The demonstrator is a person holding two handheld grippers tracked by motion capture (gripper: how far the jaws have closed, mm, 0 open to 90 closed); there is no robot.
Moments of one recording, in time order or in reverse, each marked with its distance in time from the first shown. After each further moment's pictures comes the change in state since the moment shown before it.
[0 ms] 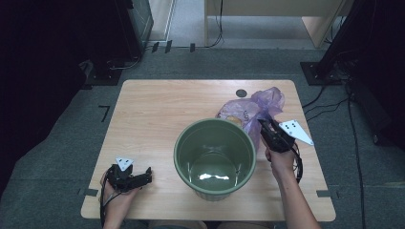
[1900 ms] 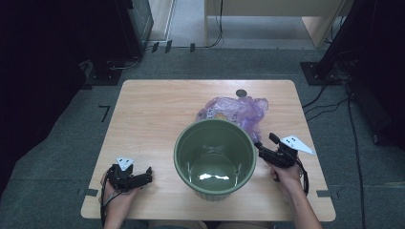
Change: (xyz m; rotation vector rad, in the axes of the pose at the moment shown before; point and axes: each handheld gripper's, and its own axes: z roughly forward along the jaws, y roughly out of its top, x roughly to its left) left arm -0.001 0.000 0.001 -0.002 0.000 0.000; right arm -0.025 -0.052 -0.024 0.241 0.065 0.063
